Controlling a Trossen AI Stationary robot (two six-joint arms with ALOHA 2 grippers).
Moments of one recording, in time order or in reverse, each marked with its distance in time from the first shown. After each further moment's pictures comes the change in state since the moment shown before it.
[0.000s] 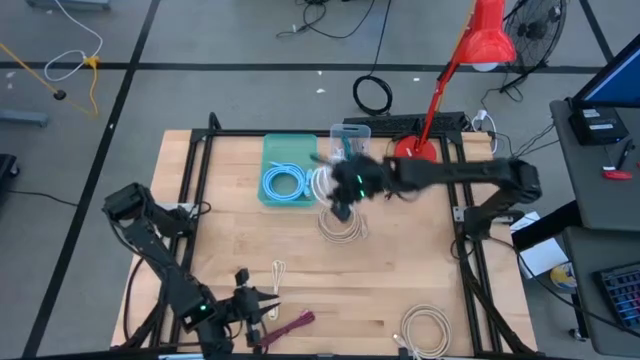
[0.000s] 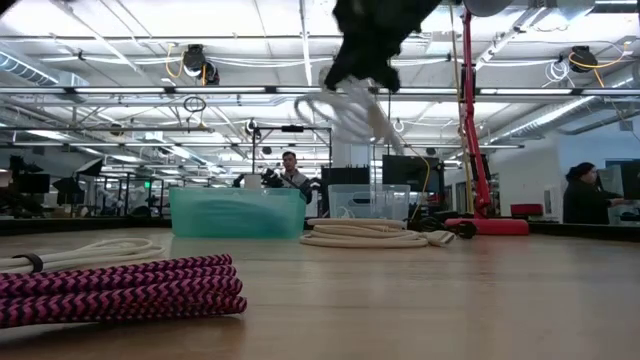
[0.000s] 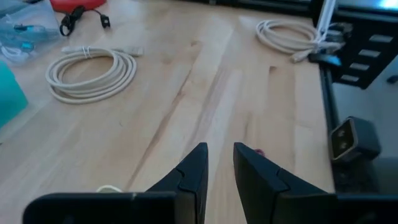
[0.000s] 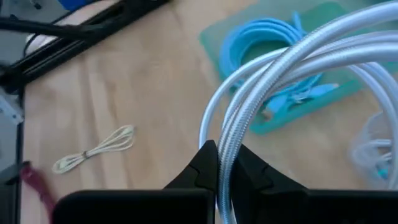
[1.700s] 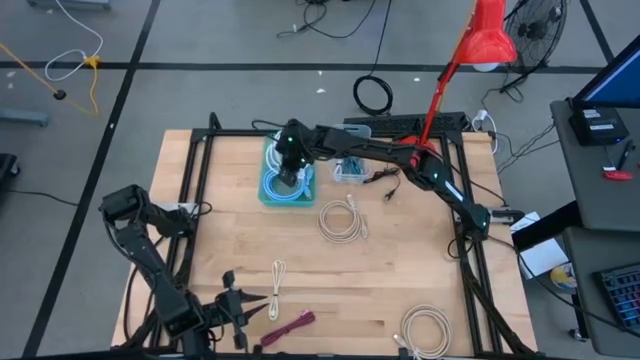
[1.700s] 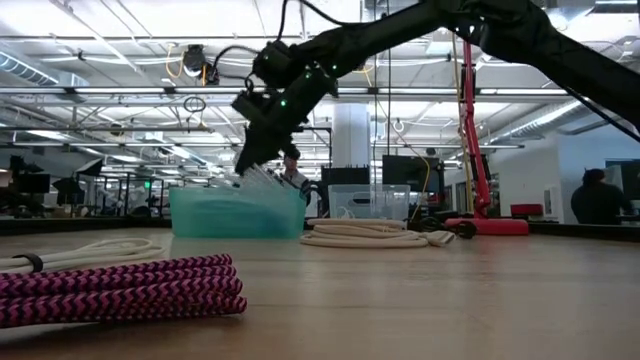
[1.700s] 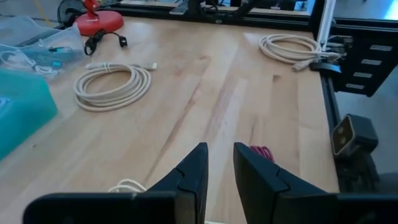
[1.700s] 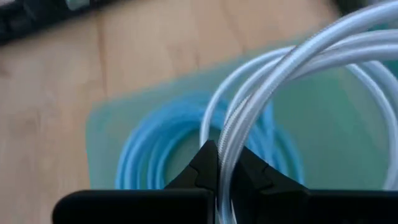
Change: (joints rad) left arm -0.104 0.000 0.000 -0.133 -0.140 -0.124; right arm -0.226 0.800 0.840 -0.122 -0.164 -0.312
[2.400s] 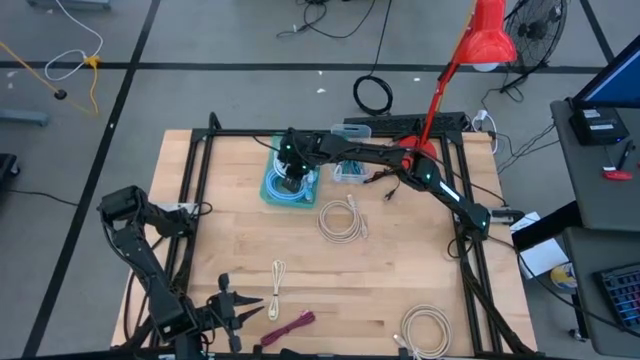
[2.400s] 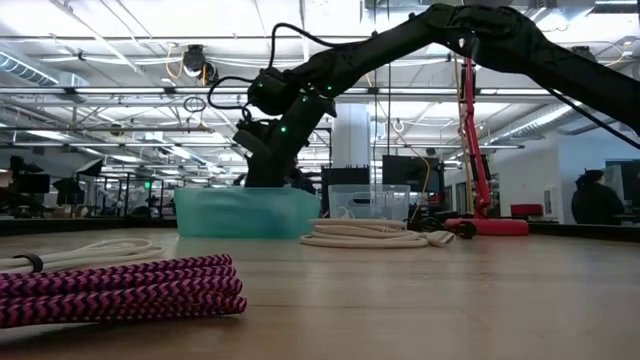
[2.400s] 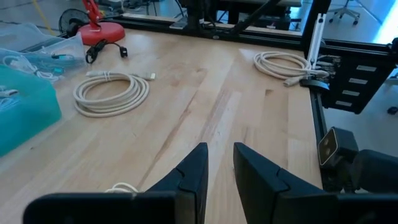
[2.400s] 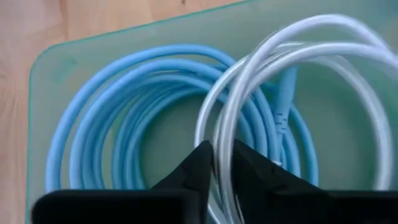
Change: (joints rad) left arm -0.044 0.000 0.000 0.000 -0.070 -0.057; right arm -0.006 0.073 -0.003 -0.047 0.005 -0.036
